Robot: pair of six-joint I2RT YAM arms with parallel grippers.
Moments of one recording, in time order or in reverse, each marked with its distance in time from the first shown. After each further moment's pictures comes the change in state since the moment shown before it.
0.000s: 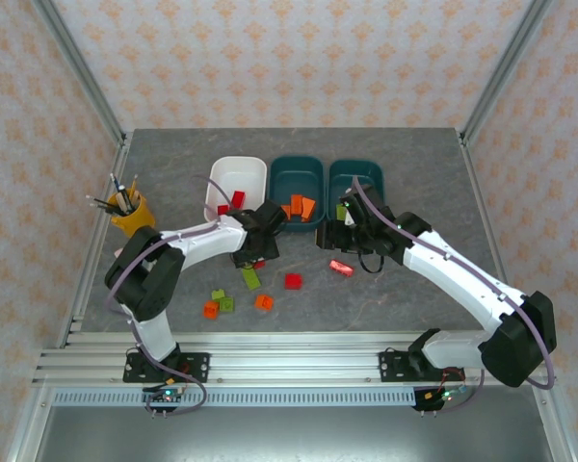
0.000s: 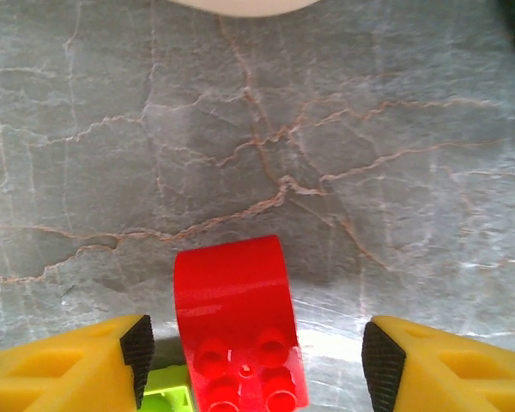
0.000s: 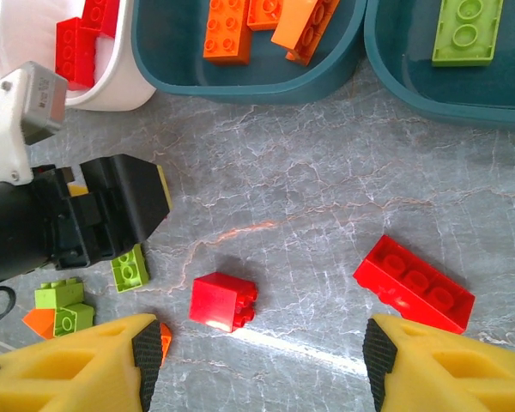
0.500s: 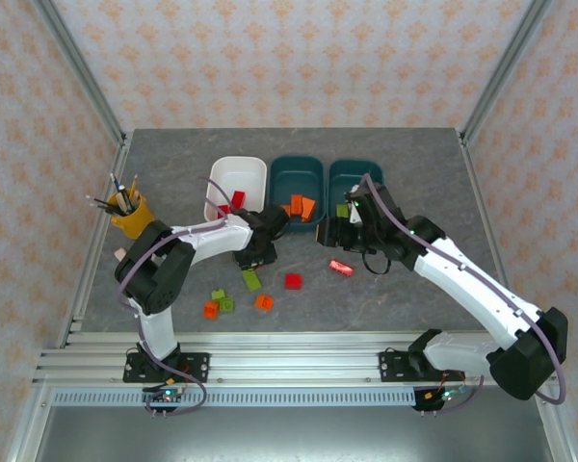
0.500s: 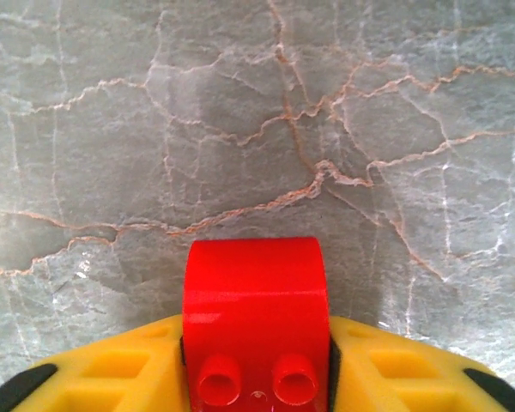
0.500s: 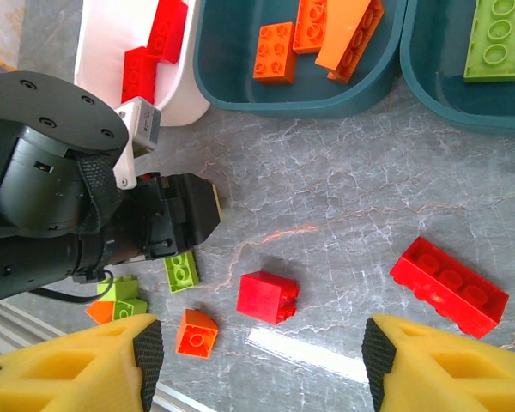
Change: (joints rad) left arm 0.000 0.055 0.018 -0.028 0.008 -0.026; right arm 0.000 -0.085 0.007 0.006 -0.040 0.042
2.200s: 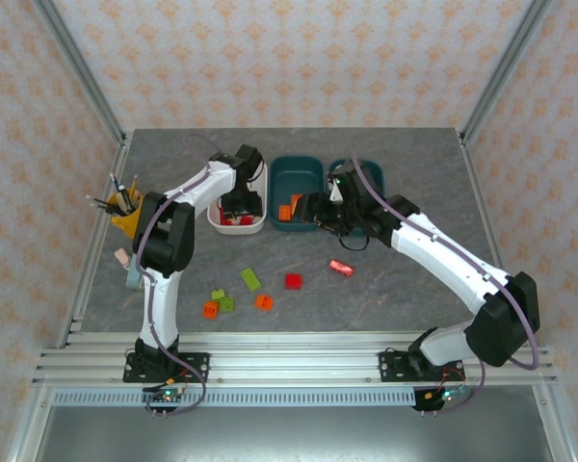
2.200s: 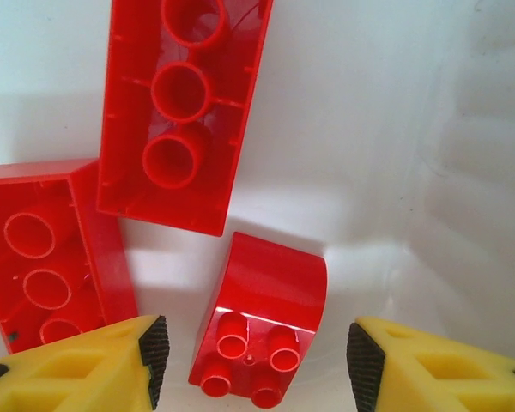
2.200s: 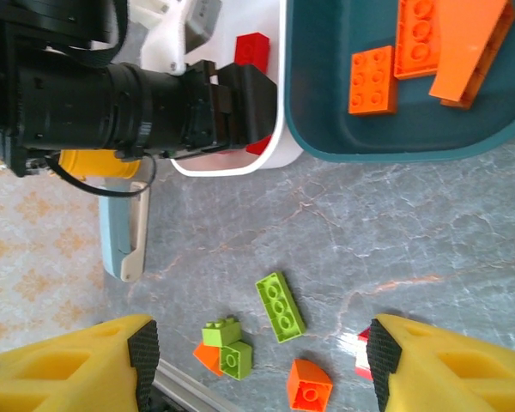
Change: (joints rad) left arm 0.306 0.296 0.572 -0.272 0.140 0.506; right arm -0.007 0.218 0.147 0.140 -0.122 0.166
